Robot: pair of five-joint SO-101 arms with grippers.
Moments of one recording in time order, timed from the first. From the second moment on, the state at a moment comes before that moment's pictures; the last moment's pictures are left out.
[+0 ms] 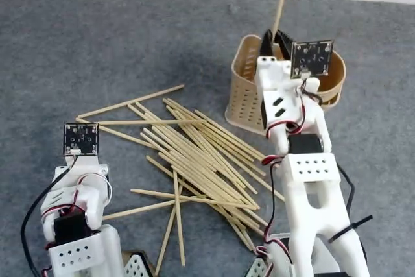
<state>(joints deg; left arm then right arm) -23.3 -95.3 88.7 61.8 -10.0 -8.4 -34.6 49.5 -3.3 4.4</state>
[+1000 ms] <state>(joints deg) -23.3 -95.3 88.7 61.8 -10.0 -27.8 -57.3 40.2 58.0 4.3</state>
